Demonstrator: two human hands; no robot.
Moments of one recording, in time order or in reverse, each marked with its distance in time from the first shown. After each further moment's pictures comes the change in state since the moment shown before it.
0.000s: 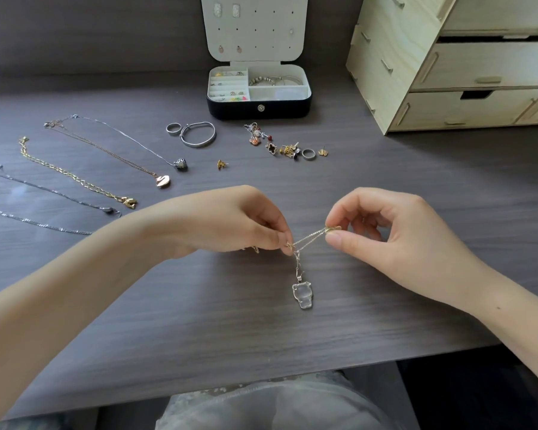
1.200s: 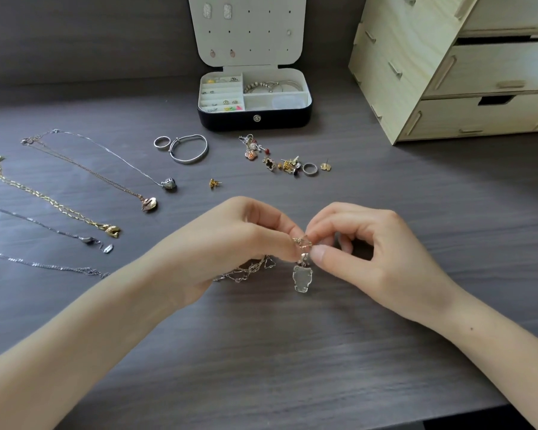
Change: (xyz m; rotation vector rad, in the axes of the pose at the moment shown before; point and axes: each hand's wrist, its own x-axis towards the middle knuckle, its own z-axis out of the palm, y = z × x) left_hand 0.014 0.003 0.002 -0.454 0.100 0.027; right_hand 0.027 0.009 0.018 0.193 -0.008 0.015
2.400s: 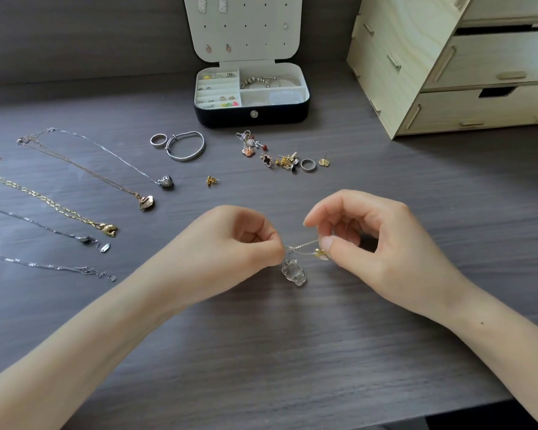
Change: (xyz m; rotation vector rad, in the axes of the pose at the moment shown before) left_hand -0.004 -0.014 0.004 0.245 0.170 -0.007; right_hand 0.000 0.000 -0.005 -0.001 0.037 0.021
